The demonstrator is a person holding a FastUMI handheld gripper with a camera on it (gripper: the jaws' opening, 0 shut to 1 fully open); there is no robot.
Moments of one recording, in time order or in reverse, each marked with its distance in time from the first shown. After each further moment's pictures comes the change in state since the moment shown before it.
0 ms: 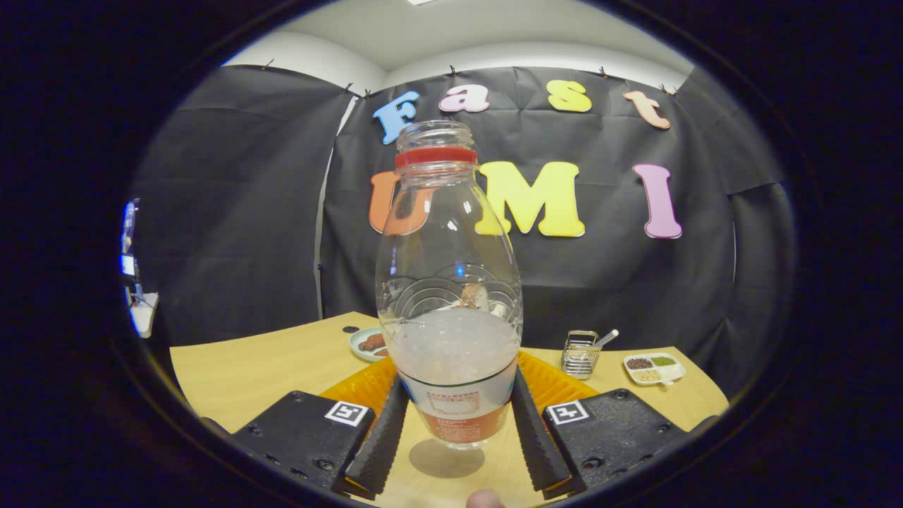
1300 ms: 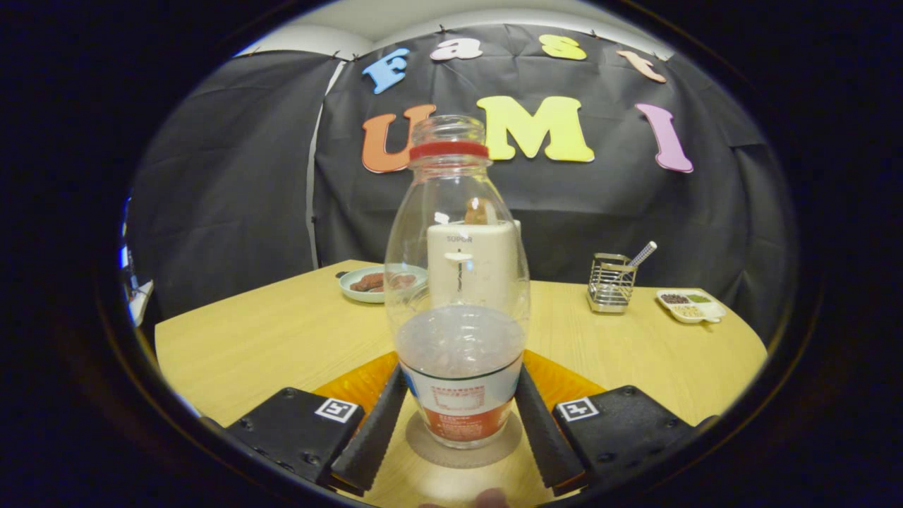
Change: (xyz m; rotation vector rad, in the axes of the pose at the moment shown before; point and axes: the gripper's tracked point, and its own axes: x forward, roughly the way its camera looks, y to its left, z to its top) arm 0.044 -0.005 -0.111 0.045 0.171 -0.012
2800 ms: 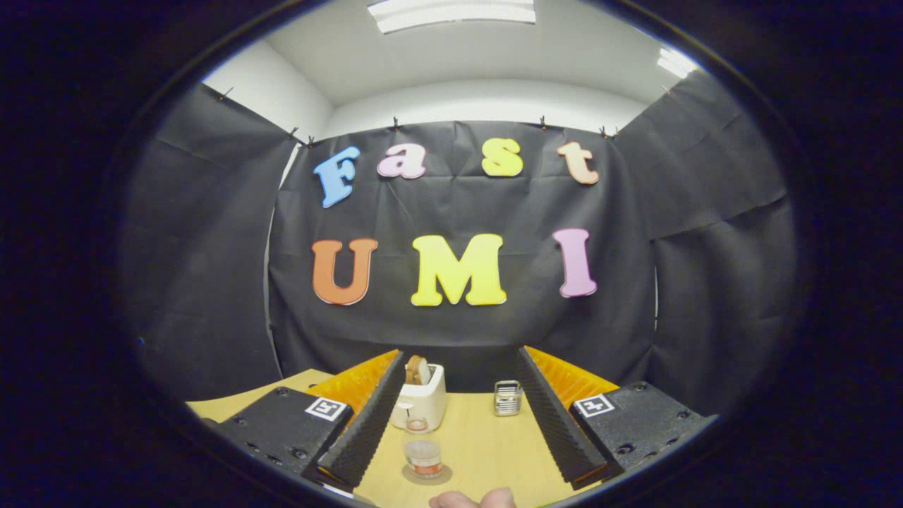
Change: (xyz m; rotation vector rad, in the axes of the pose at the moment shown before) arm -0.251 -0.025 0.277 -0.003 -0.383 -0.303
